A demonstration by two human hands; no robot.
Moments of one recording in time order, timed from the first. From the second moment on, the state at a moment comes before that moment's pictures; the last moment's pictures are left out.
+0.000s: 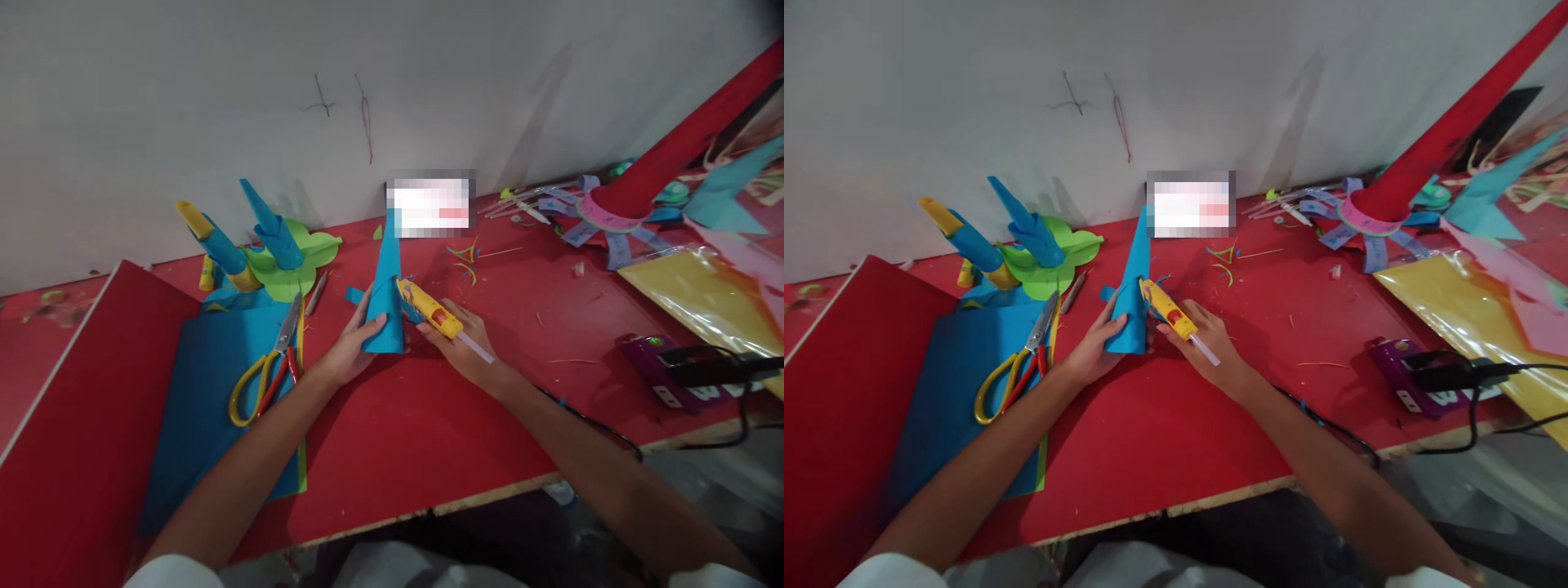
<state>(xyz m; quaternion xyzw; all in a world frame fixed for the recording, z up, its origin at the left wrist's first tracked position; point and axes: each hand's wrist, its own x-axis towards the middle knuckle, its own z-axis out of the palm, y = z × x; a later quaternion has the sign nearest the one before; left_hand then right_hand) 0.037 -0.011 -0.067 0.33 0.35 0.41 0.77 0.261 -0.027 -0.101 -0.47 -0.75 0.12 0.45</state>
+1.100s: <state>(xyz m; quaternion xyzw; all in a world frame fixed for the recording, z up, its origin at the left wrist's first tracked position) 0.036 -0.008 -0.075 0.30 0.38 0.41 0.77 0.257 -0.028 -0.102 -0.45 -0.76 0.18 0.44</state>
